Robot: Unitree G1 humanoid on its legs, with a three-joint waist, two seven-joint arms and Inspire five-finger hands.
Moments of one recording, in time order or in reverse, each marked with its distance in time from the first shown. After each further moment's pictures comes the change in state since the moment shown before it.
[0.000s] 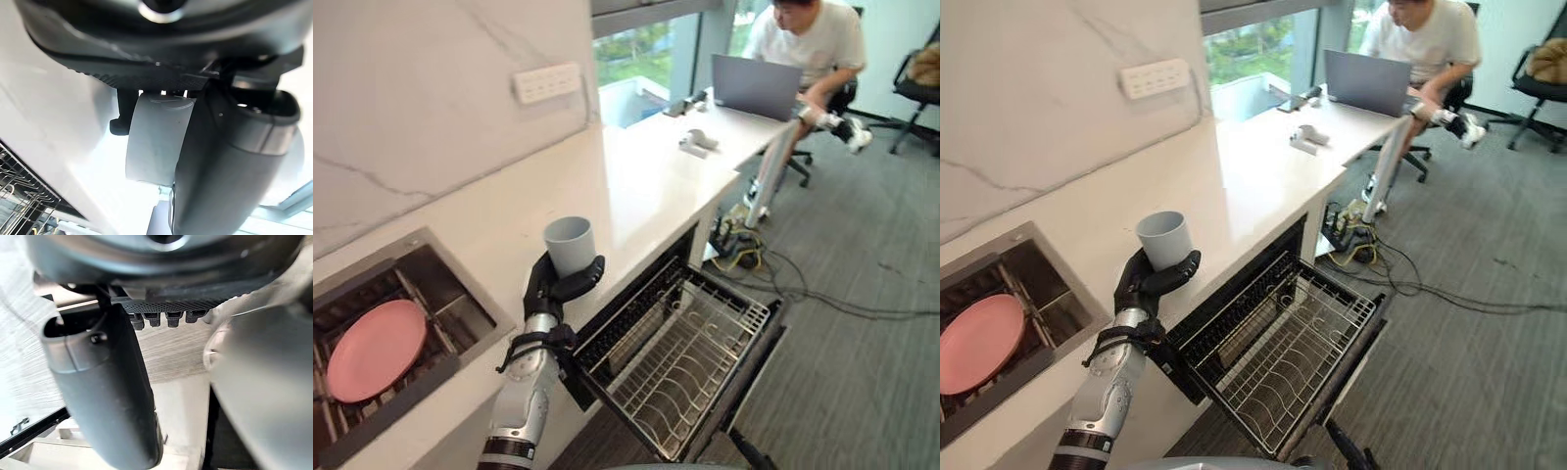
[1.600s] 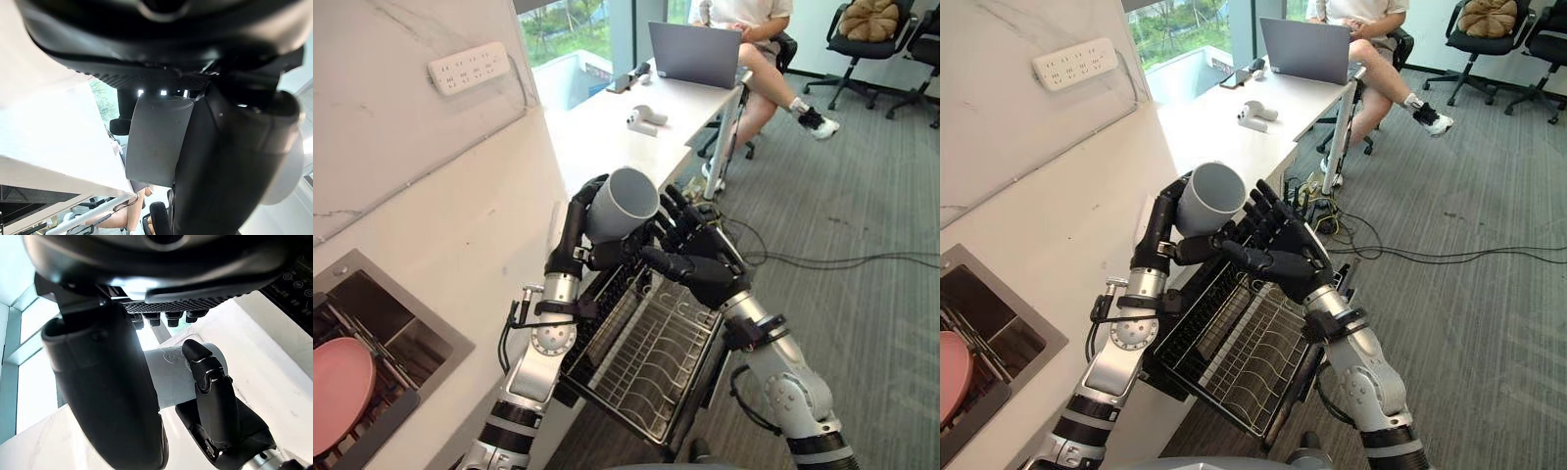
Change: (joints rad) left arm -0.185 0.077 -0.196 -0.036 0.566 -0.125 0.089; right arm -0.233 -0.159 0.470 -1.255 0.024 0.266 0.193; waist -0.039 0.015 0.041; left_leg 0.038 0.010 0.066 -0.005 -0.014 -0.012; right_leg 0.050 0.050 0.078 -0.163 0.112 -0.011
